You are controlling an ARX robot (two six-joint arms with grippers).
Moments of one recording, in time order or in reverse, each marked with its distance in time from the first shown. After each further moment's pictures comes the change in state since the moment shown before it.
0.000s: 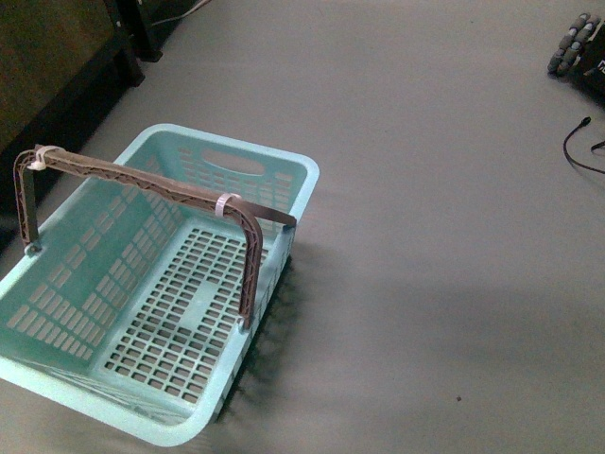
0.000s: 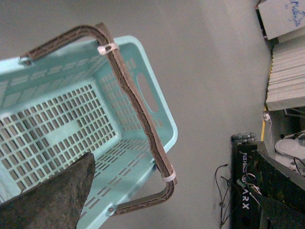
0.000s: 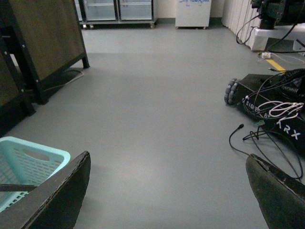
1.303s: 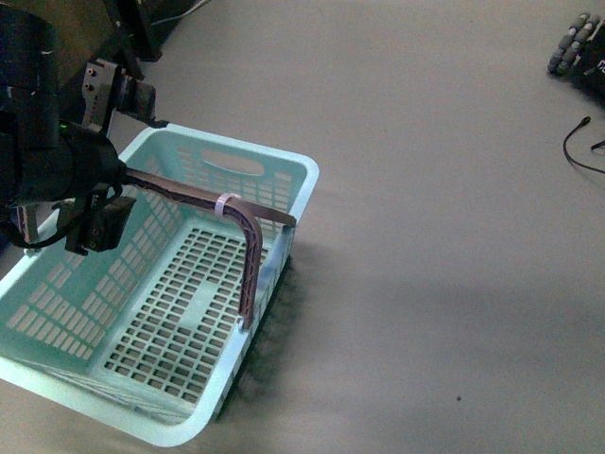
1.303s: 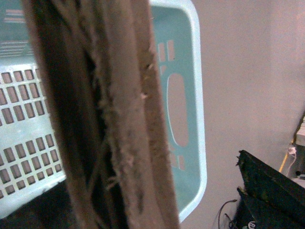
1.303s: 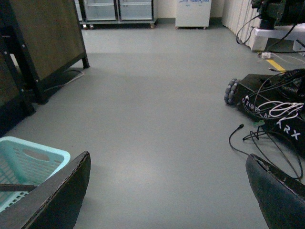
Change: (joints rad) left arm -0.027 1.109 0.659 0.244 -0.025 -0.275; right arm 0.000 0.000 0.000 0.000 0.000 0.000
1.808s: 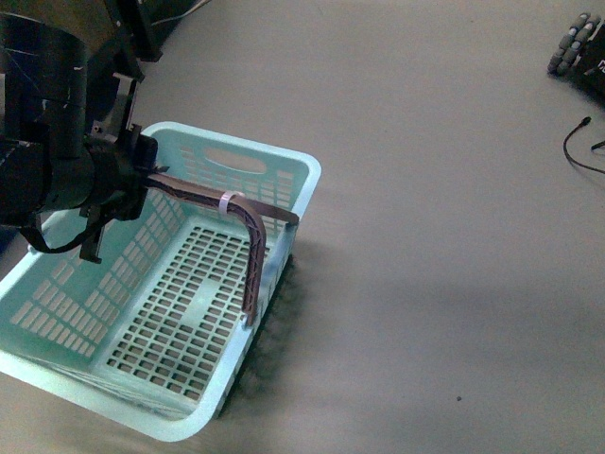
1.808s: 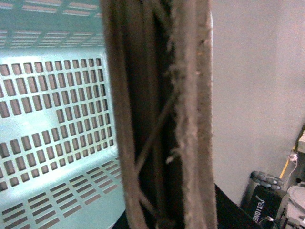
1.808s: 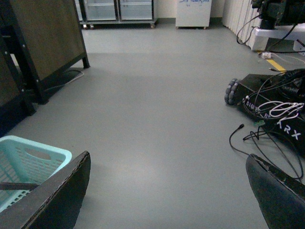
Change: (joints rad) left arm -0.021 0.006 0.003 -0.022 -0.018 -0.078; right arm 0.000 0.000 0.000 0.000 0.000 0.000
